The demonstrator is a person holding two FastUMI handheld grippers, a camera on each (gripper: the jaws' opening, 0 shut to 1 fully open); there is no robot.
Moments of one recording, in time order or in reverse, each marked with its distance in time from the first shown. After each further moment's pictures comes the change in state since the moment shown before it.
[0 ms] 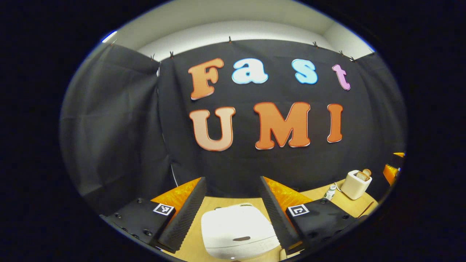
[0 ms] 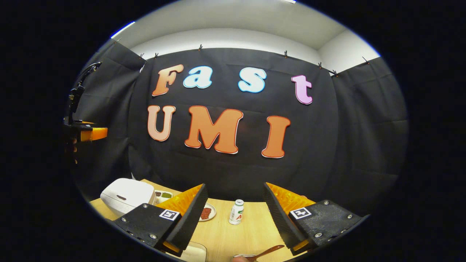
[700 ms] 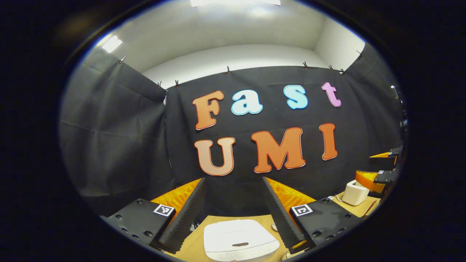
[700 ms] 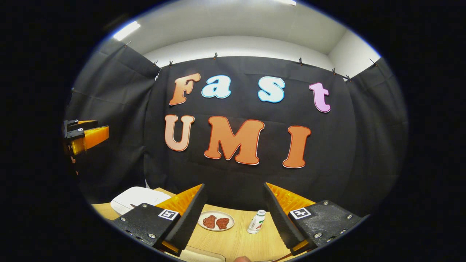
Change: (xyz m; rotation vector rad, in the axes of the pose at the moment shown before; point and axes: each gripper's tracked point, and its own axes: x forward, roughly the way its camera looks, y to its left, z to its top) left arm -0.059 -0.011 0.011 -0.007 -0.187 0.016; right arm 0.009 0.051 0.013 0.017 -0.085 0.113
